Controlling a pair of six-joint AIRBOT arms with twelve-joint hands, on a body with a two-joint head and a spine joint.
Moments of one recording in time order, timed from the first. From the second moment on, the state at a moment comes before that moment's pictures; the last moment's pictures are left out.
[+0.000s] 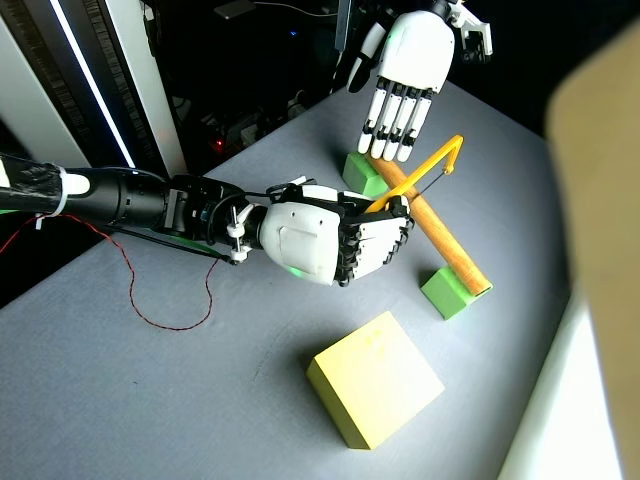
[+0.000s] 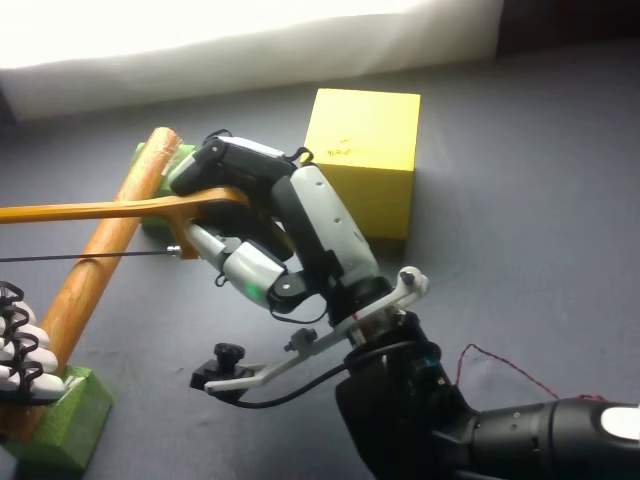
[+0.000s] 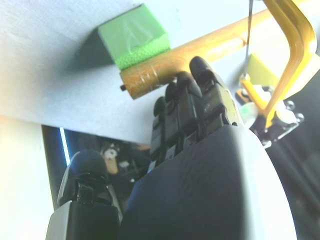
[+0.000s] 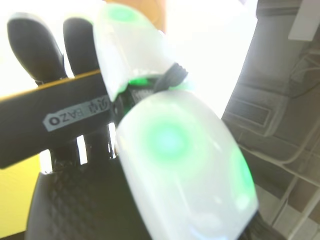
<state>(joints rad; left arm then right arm) 0.78 -0.45 1.02 1.34 -0.78 -0.02 -0.58 -1.84 1.41 0.58 1.30 -0.47</state>
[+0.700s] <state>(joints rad) 0.78 -0.46 1.02 1.34 -0.77 -0.02 -0.59 -1.83 1.39 0.58 1.31 -0.48</state>
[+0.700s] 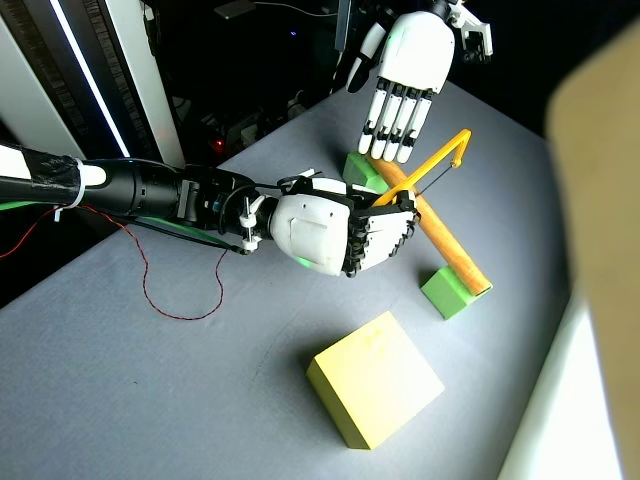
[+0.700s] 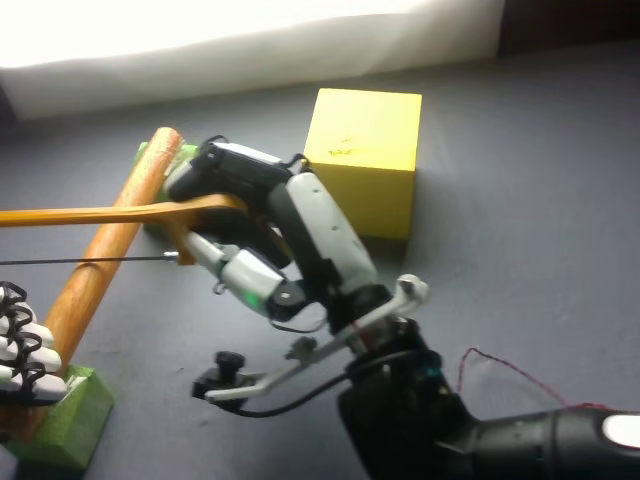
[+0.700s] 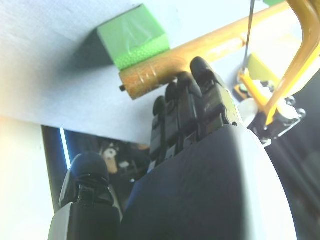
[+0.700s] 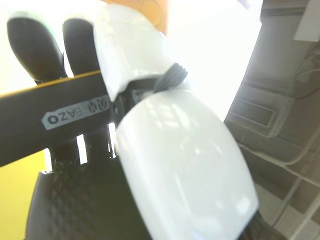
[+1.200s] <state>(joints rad) 0.78 -0.46 1.02 1.34 -0.77 -0.02 -0.68 -1.65 1.24 0.58 1.36 -0.50</state>
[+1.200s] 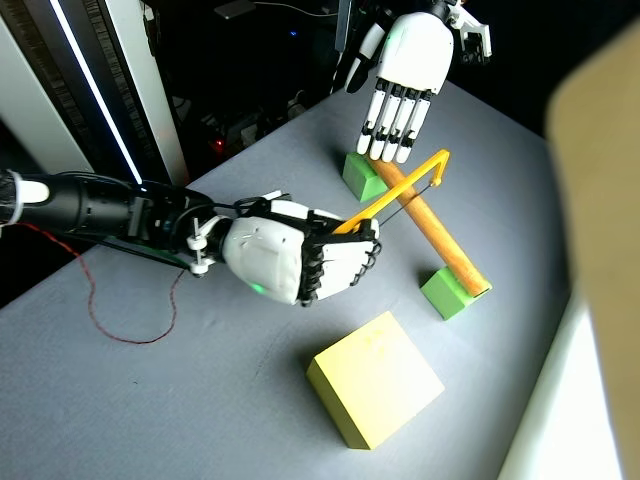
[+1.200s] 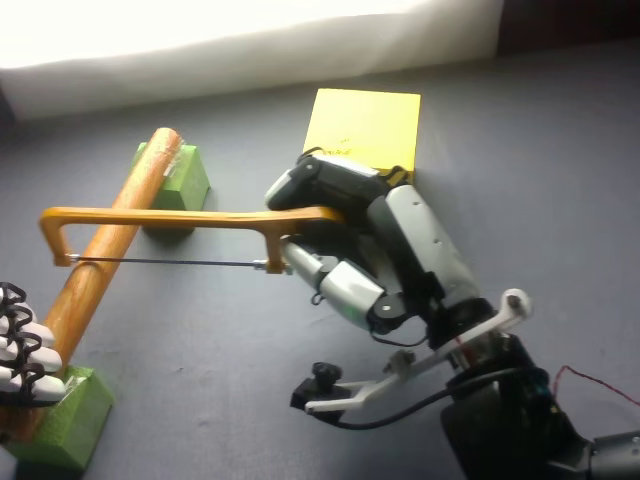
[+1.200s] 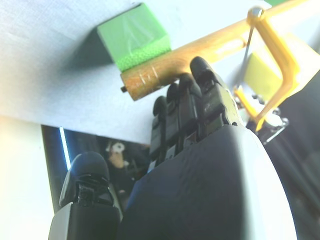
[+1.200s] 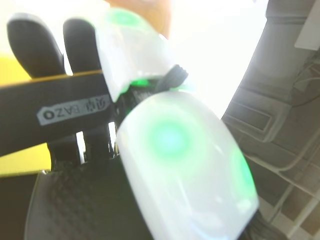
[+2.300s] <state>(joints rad) 0.77 -0.46 1.03 1.34 -0.77 -0.02 -0.78 -1.35 0.92 0.64 1.46 -0.50</state>
